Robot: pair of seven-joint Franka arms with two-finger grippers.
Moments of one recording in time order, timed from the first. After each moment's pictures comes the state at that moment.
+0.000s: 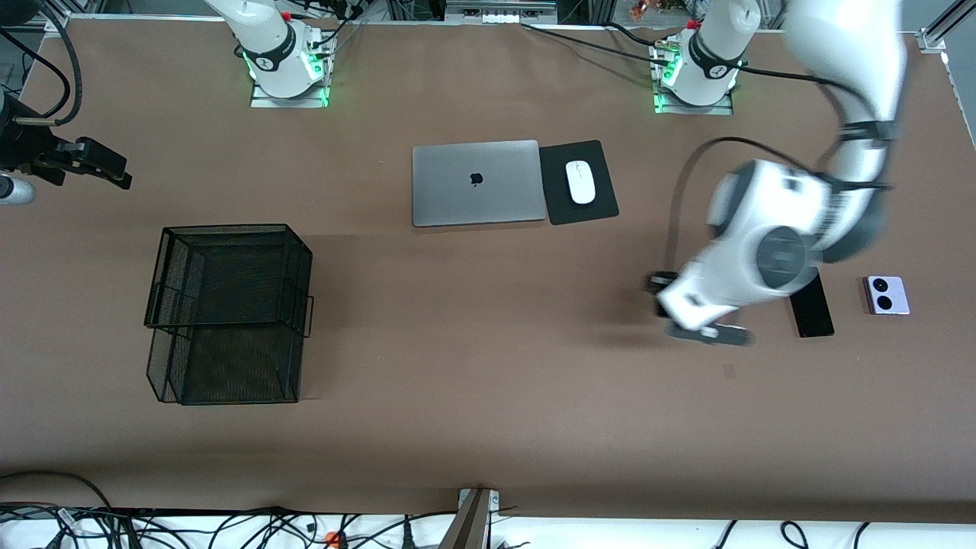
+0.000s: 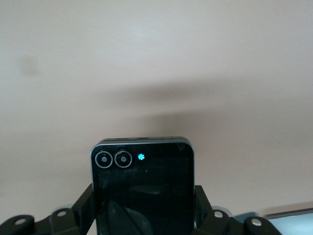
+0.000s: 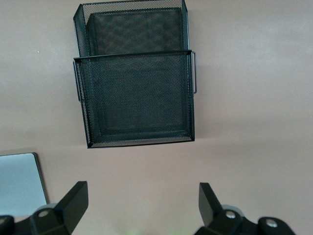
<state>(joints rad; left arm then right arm) -0.27 0.53 -0.11 -1.52 0.01 1.87 -0.27 -0.06 0.00 0.04 -1.63 -0.03 1.57 0.02</state>
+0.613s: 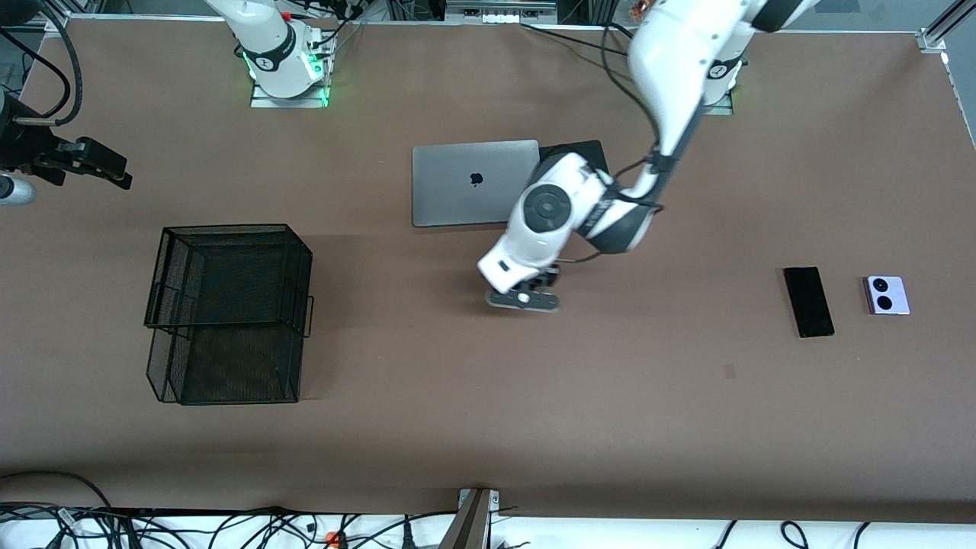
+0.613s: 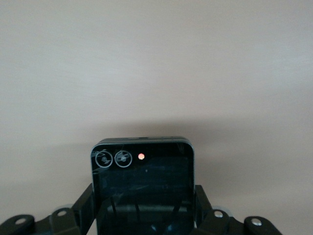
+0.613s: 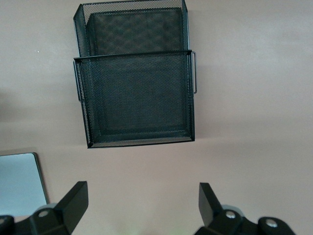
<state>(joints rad) -0.62 0.80 -0.11 -1.44 -0.06 2.36 -0.64 -0.06 0.00 0.04 -1.63 -0.03 1.57 0.02</state>
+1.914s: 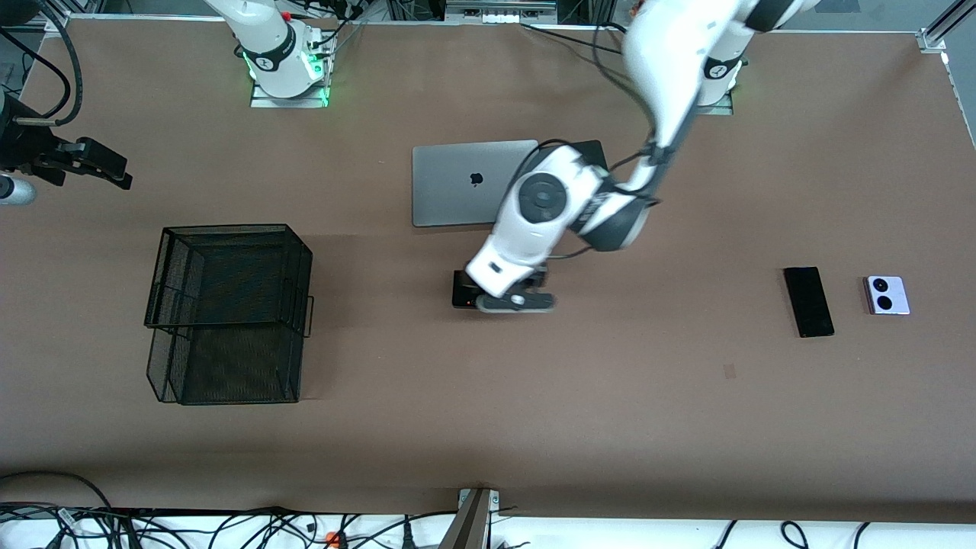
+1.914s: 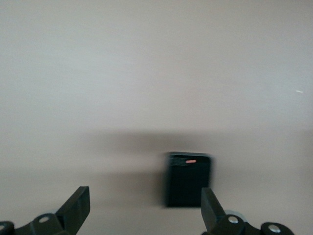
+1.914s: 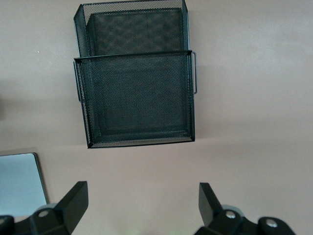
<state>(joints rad) -0.55 0.70 -0.07 -1.33 -0.07 2.11 -0.64 -0.06 0.00 0.04 -1.63 -0.03 1.57 0.02</state>
